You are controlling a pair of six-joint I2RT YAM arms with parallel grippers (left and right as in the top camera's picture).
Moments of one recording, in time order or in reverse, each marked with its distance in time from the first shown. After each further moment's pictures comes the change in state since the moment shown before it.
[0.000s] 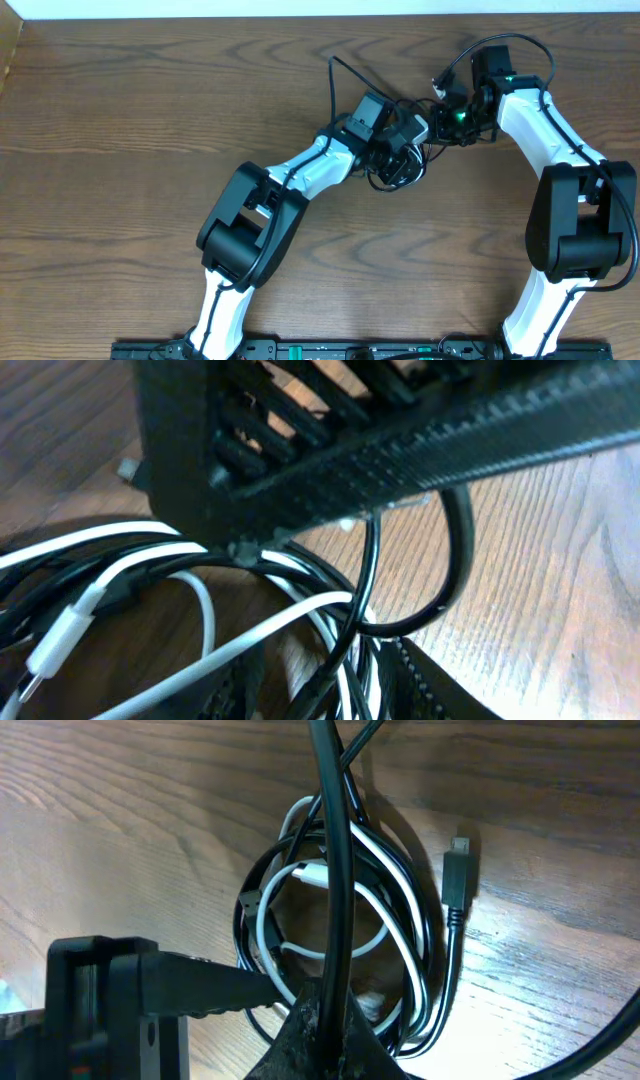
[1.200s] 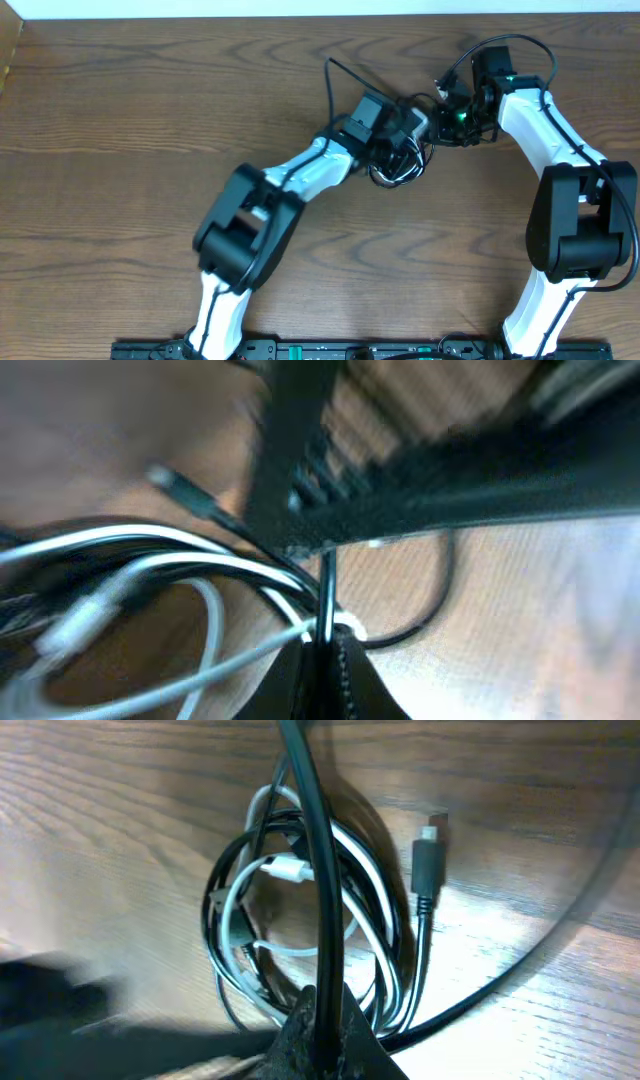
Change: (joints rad) left arm 0.011 -0.051 -0.020 0.044 -0.011 -0.159; right arm -0.003 0.000 0.000 -0.008 0.059 0.021
